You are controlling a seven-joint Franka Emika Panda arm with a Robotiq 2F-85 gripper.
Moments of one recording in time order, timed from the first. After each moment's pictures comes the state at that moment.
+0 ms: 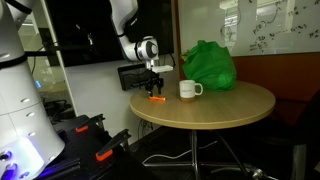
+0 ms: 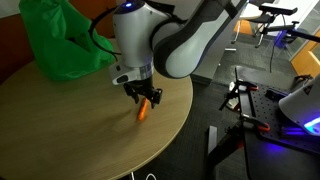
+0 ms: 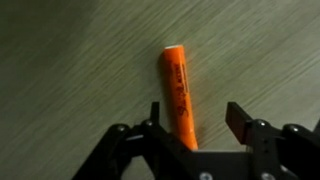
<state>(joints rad) 0.01 0.67 0.23 -1.94 -0.30 2.53 -1.10</state>
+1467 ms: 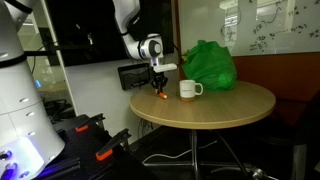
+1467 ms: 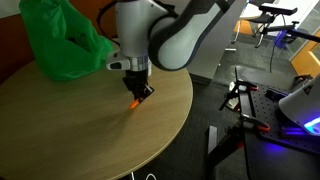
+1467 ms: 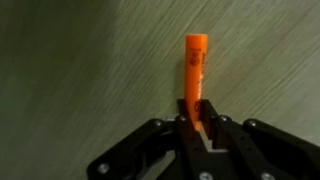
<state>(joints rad) -0.02 0.67 0.22 -1.92 -0.22 2.61 -0.96</state>
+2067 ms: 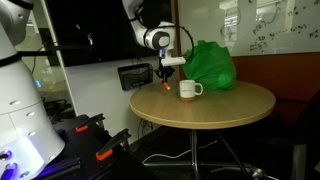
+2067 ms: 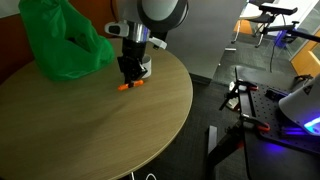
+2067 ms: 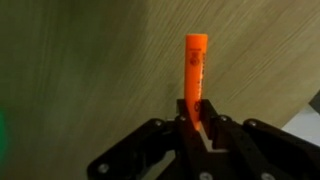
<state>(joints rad) -0.29 0.62 0.43 -1.92 0.09 2.64 -1.22</state>
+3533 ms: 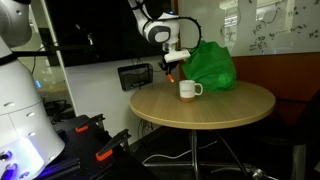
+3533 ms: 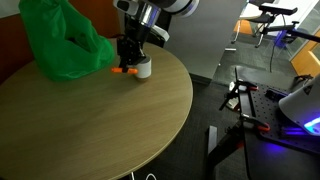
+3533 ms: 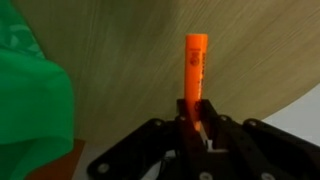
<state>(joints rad) -0.44 0.54 0.55 -2.00 0.40 2.78 -1.49</state>
